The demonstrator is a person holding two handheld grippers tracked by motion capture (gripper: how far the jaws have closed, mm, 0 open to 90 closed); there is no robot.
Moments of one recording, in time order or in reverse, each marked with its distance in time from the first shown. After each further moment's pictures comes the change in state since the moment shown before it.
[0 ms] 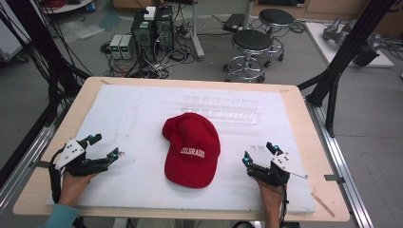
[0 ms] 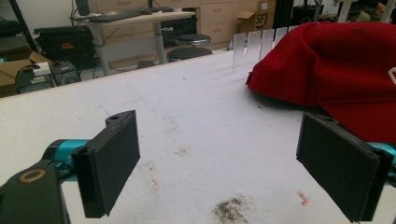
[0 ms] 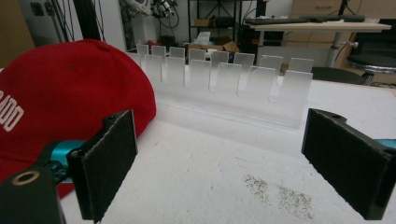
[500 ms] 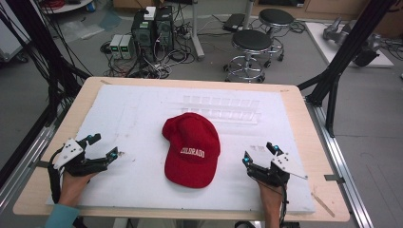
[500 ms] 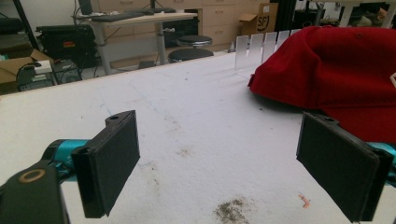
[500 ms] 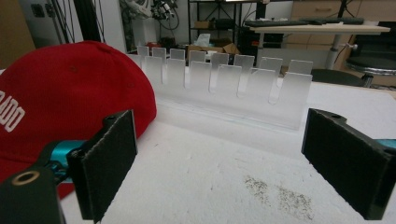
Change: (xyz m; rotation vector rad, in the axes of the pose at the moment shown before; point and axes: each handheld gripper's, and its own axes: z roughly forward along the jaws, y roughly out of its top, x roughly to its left) left arm 0.002 0.000 -0.001 -0.008 0.005 -0.019; right arm 0.000 0.000 -0.001 -0.007 0.000 -0.003
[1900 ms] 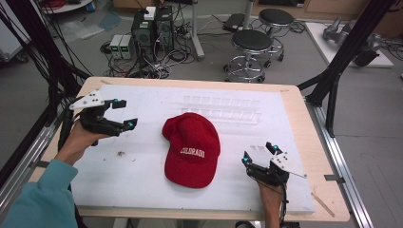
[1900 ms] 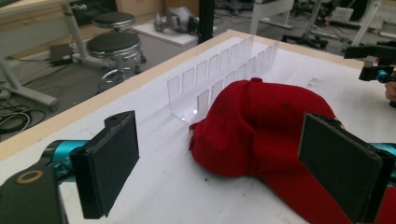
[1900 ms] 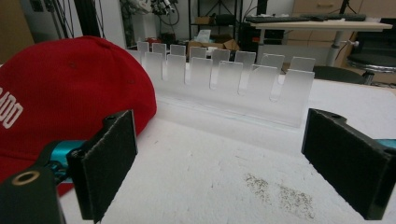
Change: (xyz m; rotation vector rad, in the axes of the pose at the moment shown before) left arm -0.002 0.135 0.086 0.191 -0.366 0.067; right arm 0.000 0.001 0.002 0.016 -0.003 -0.009
